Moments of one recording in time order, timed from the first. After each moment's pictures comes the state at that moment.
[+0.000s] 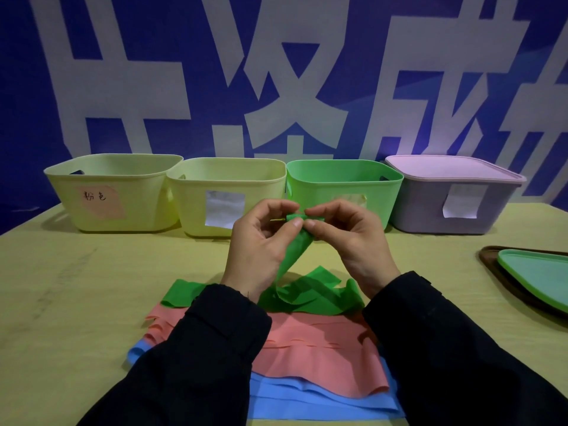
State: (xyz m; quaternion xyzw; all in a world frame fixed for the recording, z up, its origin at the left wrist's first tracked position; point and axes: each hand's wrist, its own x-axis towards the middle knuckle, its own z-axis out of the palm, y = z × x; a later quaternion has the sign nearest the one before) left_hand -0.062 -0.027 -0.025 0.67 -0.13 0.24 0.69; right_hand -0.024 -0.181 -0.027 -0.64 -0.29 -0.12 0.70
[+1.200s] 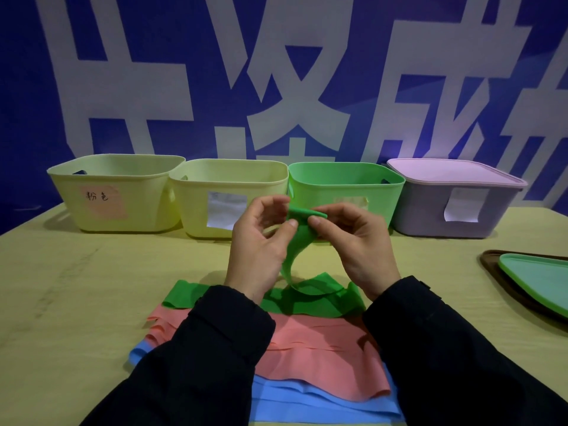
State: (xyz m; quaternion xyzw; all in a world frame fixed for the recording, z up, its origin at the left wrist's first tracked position) left_hand -0.060 -0.028 -0.026 0.67 -0.09 0.27 0.69; right_hand -0.027 -0.179 -0.025 -0.66 -0.27 -0.18 0.67
